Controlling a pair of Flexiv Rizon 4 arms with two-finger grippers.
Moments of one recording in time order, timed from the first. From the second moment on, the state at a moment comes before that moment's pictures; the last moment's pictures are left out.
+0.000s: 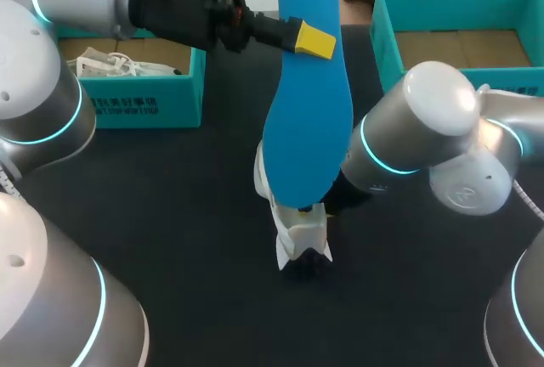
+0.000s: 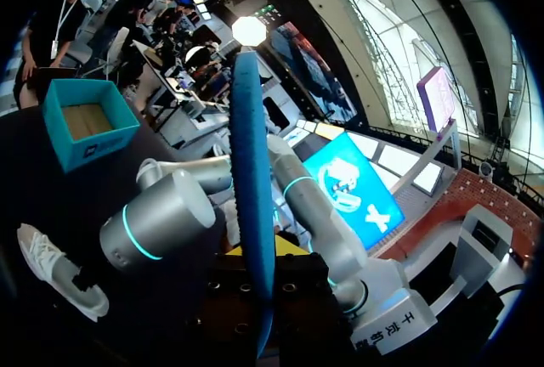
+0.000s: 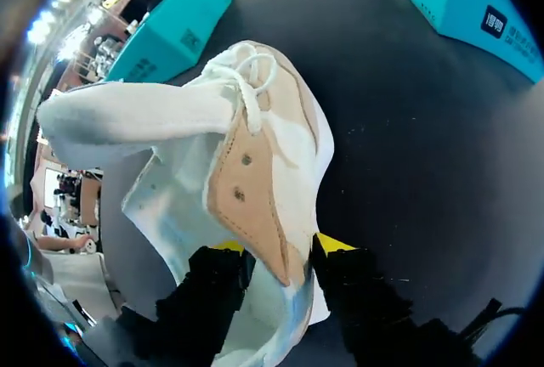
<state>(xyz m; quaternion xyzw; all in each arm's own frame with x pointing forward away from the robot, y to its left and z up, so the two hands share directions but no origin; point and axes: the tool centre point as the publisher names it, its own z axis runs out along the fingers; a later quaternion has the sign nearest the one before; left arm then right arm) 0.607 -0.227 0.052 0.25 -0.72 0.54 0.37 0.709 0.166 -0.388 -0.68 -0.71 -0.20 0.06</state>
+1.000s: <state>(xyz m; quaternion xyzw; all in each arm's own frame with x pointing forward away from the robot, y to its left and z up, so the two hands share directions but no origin) 0.607 -0.227 0.052 0.25 -0.72 0.54 0.37 0.708 0.141 -0.286 -0.61 -0.71 -0.33 0.15</state>
